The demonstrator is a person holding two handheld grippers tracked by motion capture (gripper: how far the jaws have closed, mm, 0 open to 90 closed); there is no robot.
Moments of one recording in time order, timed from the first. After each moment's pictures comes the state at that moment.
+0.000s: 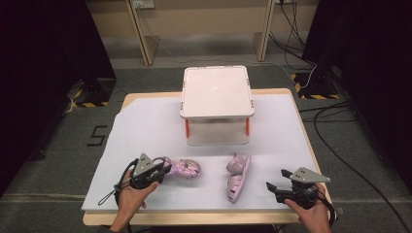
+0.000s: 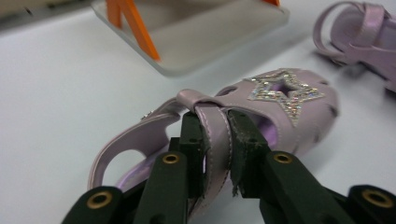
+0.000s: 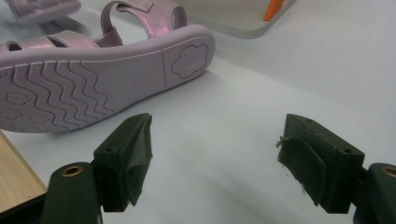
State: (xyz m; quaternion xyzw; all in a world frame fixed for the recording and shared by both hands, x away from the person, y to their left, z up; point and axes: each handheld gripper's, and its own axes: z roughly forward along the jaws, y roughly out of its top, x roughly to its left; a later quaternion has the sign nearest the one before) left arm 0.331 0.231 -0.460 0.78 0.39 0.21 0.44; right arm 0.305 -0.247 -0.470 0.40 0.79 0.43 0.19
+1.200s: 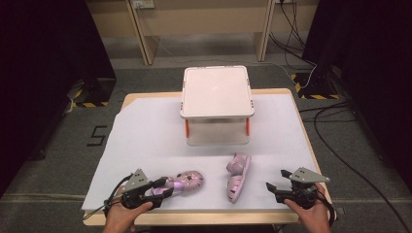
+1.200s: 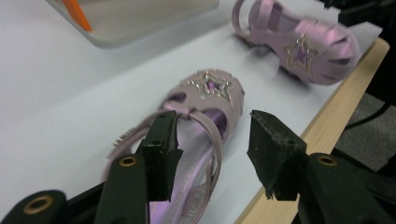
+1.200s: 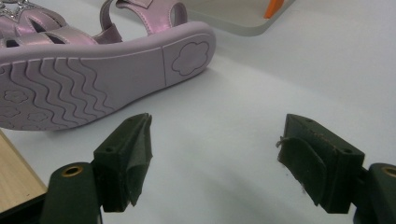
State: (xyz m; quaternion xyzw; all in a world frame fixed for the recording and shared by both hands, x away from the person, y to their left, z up) left arm 0.278 0.242 -0.435 0.79 0.37 0.13 0.47; right arm 0.306 -0.246 -0.471 0.40 0.79 0.42 0.19
